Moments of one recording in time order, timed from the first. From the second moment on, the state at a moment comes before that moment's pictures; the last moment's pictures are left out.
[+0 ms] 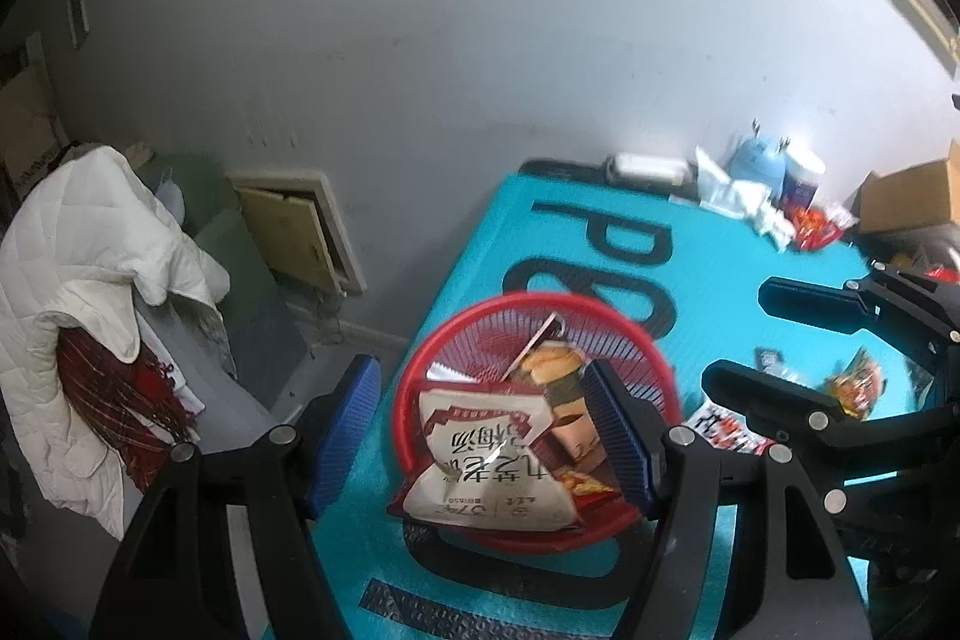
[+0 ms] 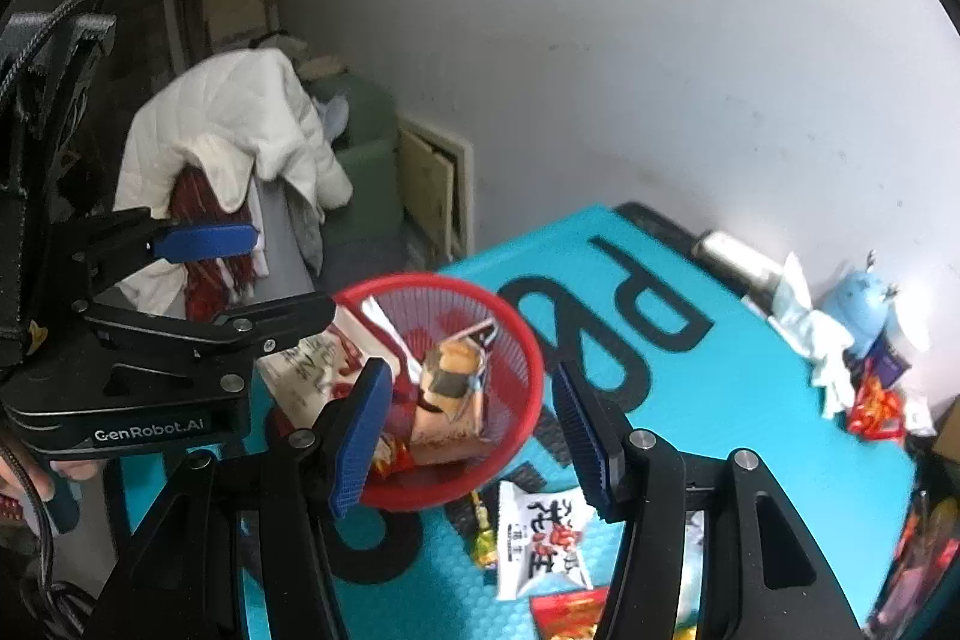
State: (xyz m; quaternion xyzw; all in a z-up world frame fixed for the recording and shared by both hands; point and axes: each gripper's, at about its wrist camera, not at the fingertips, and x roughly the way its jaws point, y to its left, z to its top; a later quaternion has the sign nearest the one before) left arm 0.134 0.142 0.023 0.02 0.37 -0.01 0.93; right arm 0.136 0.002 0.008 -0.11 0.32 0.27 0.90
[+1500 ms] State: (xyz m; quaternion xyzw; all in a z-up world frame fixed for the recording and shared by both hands) left arm 0.005 0.029 0.079 0.03 0.29 -0.17 0.94; right arm -0.047 -0.114 0.072 -0.08 0.21 0.15 0.96
